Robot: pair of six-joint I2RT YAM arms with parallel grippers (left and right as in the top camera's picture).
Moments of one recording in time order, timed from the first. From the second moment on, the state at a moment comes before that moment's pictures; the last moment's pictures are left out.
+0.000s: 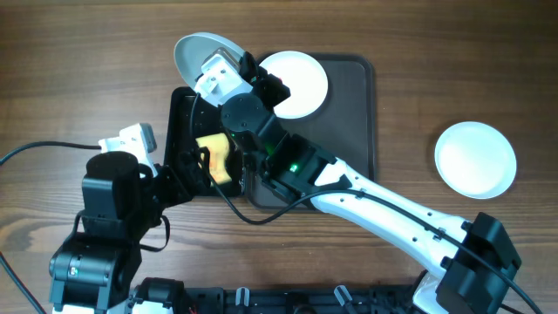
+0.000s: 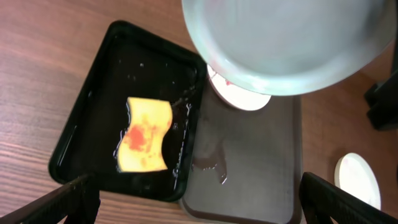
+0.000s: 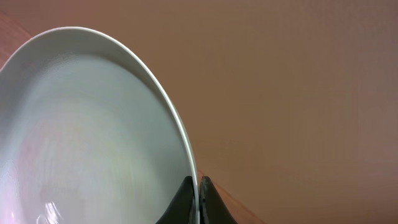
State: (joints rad) left arm -0.14 0.75 0.95 -0.90 0.12 -0.52; right arm 0.96 1.70 1.37 0.11 0.80 -0.52
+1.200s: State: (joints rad) left arm -0.14 0.75 0.95 -0.91 0.12 -0.52; right arm 0.55 1.70 1.38 -0.68 0.28 0.58
